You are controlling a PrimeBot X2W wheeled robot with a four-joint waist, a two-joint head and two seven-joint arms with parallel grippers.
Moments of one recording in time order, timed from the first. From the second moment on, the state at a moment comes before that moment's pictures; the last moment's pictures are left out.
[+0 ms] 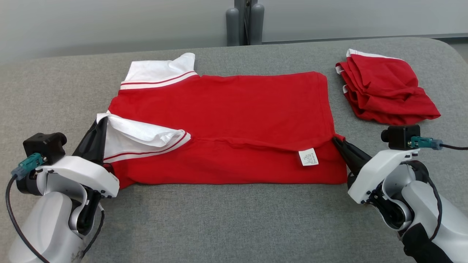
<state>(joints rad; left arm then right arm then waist) -0.39 0.31 -0.24 0.44 -0.59 -0.09 -0.14 -0.53 -0.34 0.60 0.54 0.88 0.13 0.01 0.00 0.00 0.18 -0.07</state>
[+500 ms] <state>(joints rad) -0.57 0.29 -0.31 0.80 -0.58 -0.12 -0.22 -0.70 -0.30 0.79 0.75 0.98 0.13 -0.09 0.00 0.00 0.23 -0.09</state>
